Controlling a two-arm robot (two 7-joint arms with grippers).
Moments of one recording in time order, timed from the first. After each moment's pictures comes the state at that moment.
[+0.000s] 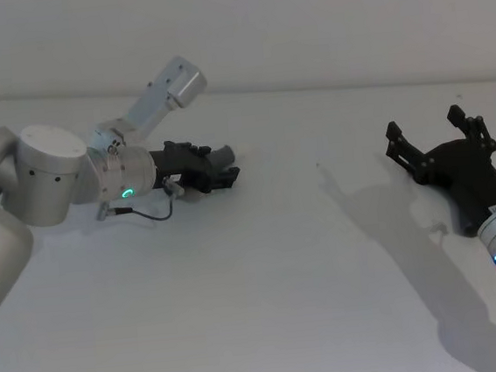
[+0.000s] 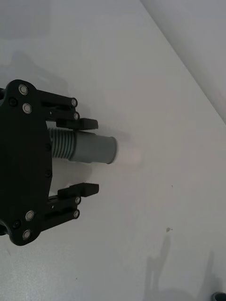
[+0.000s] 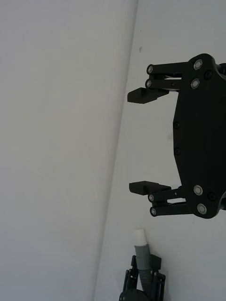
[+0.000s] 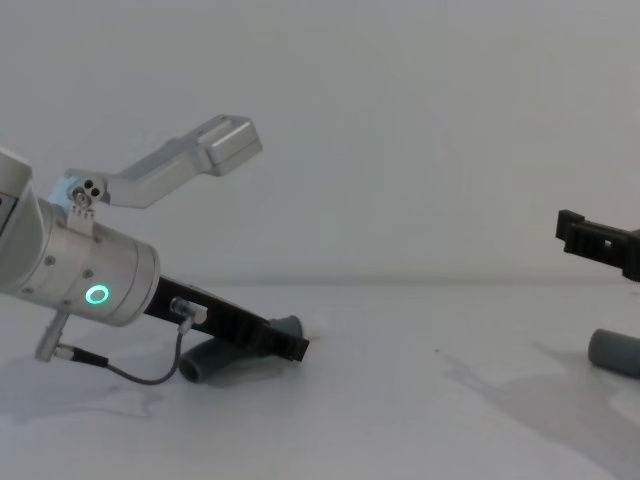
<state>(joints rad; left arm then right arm) -0.64 0.36 0.59 -1.27 -0.29 0.53 -0.52 -0.01 0.34 -0.23 -1.77 0.29 0.03 0.07</state>
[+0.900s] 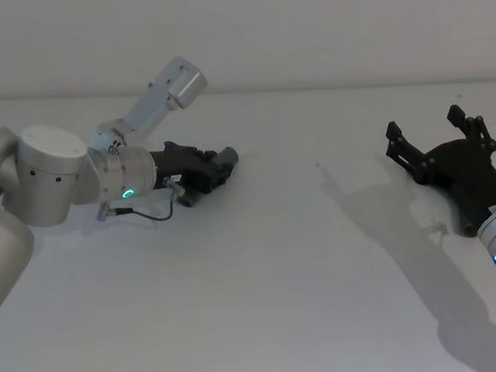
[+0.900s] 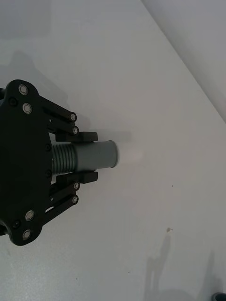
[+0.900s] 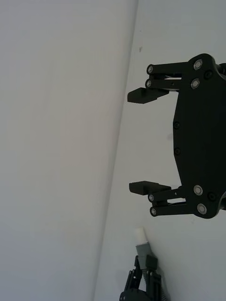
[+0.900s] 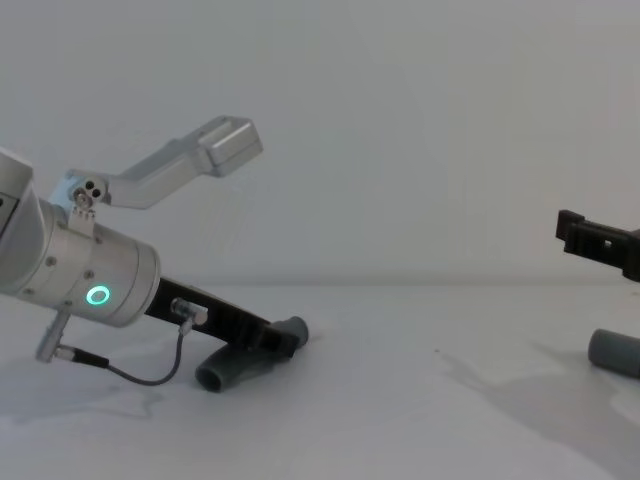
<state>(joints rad) -0.64 0.36 0.59 -1.27 -0.29 0.53 -0.52 -0.01 0.34 -0.23 -1.77 0.29 0.03 0.07</state>
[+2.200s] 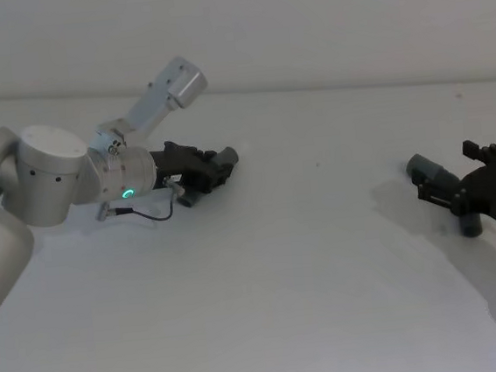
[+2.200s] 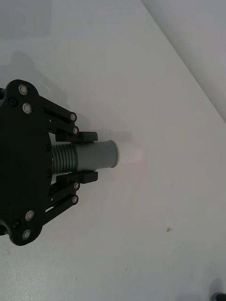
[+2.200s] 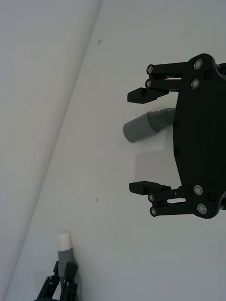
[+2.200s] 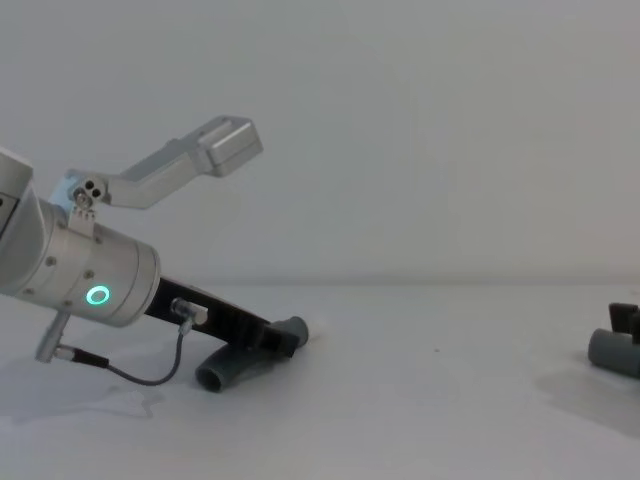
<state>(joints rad) -0.64 0.36 0.59 -1.27 -0.29 0.53 -0.52 0.02 0.54 -0.17 -1.75 0.35 0.28 0.30</state>
